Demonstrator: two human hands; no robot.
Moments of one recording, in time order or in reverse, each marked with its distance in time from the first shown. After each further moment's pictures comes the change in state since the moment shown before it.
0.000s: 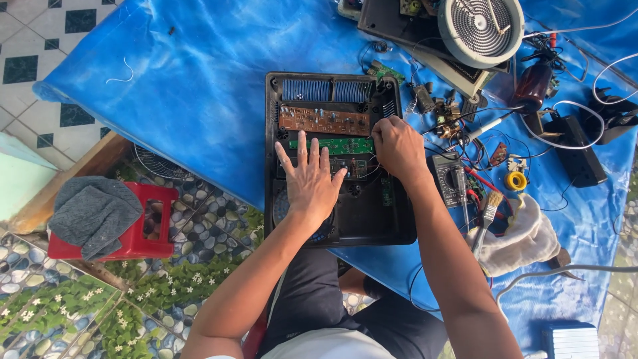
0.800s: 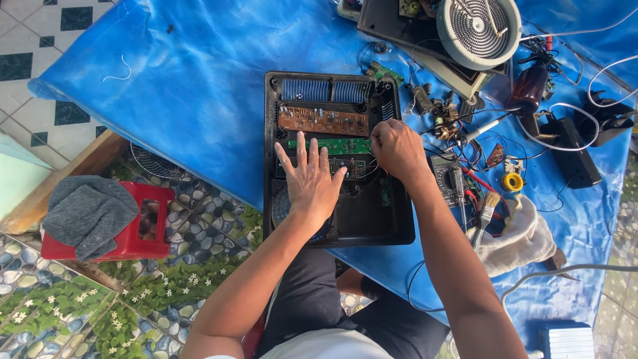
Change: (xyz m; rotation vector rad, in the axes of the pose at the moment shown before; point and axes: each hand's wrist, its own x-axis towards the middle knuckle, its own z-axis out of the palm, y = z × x) left_hand 0.000 0.004 -0.004 -0.025 0.002 -0.027; right_hand 0.003 0.004 -0.003 -0.006 -0.026 -0.068
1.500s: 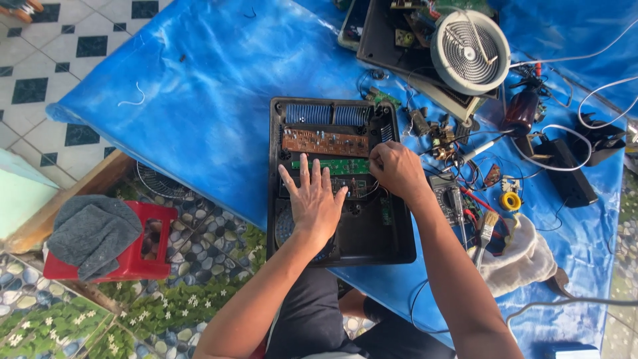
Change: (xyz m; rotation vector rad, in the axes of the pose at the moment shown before) left_hand -0.001 0.001 -0.006 0.022 -0.052 -0.006; right_hand 0.002 0.002 -0.002 0.052 -0.053 0.022
